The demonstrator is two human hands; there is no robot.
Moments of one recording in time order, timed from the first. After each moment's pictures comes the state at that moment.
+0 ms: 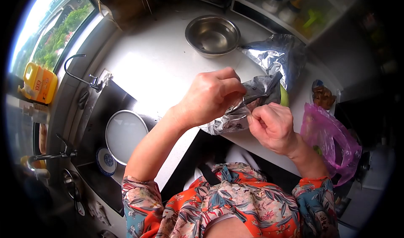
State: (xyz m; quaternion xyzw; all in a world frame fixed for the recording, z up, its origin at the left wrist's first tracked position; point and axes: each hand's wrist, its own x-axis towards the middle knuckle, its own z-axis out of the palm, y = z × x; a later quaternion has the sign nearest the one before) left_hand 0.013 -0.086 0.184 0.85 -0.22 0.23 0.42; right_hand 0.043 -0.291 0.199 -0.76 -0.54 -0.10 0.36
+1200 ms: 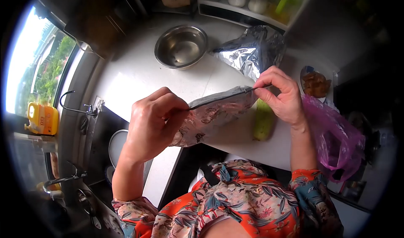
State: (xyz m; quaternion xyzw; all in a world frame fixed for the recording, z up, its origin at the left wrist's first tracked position) left_hand 0.001 -0.105 0.244 0.91 -0.07 0.11 0.40; right_hand 0.125 -0.363 0.204 -0.76 -0.41 -0.04 0.50
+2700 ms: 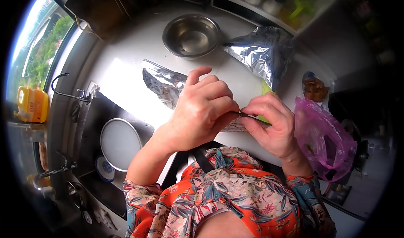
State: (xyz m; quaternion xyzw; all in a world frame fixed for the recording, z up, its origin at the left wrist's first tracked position) left_hand 0.022 -0.109 0.215 0.86 -0.25 0.22 0.39; right_hand 0.059 -0.311 0.221 -0.80 -0.43 -0.07 0.42
